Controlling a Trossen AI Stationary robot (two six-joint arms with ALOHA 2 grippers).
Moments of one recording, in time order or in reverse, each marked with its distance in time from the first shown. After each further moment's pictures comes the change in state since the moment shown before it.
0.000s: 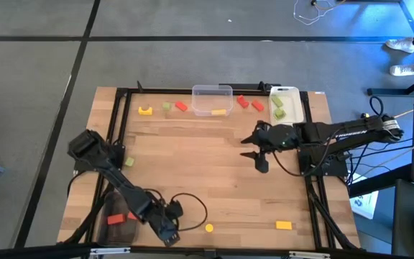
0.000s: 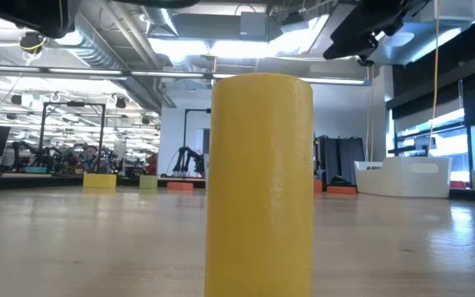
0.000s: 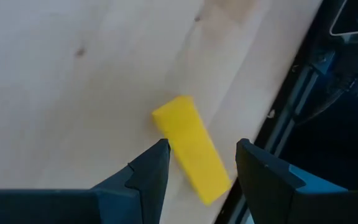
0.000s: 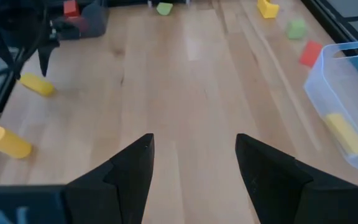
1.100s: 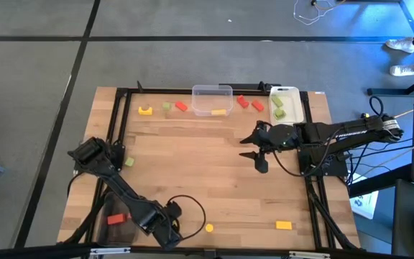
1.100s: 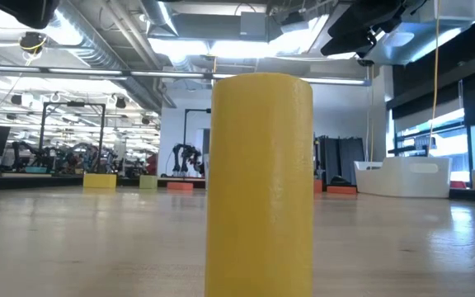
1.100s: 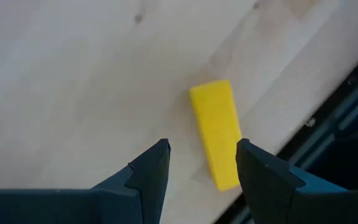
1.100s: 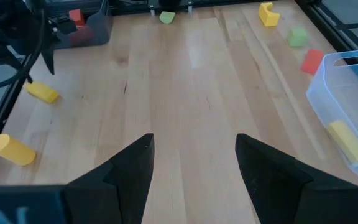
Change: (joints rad) left arm -0.030 0.104 0.228 -0.362 -0.021 -0.210; right arm 0.006 0.000 0.000 0.029 0.001 -0.002
